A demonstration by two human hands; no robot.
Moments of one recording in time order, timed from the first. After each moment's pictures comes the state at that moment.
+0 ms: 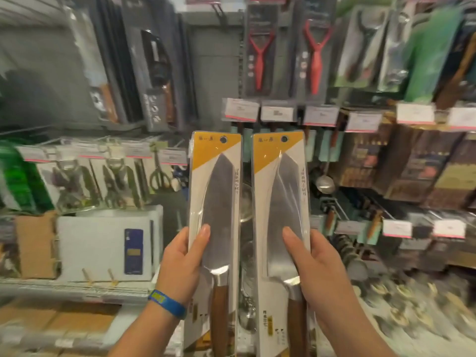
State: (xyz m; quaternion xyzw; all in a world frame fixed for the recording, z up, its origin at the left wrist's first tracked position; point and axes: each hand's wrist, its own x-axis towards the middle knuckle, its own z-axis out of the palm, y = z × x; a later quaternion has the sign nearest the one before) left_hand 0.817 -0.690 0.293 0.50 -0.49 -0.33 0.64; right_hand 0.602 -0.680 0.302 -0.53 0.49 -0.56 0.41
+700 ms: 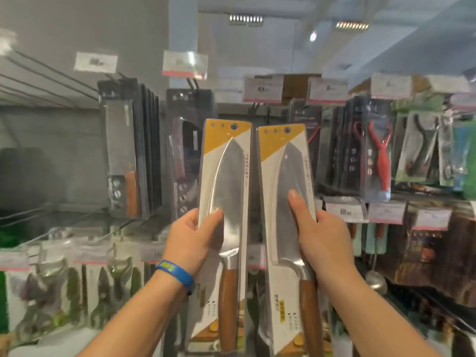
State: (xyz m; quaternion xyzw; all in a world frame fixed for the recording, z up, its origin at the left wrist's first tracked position) left_hand 0.970 -0.909 0.451 0.38 -0.56 -0.26 0.69; right_hand 0.757 -0.883 0.469 -0.55 0.55 -0.61 0.15
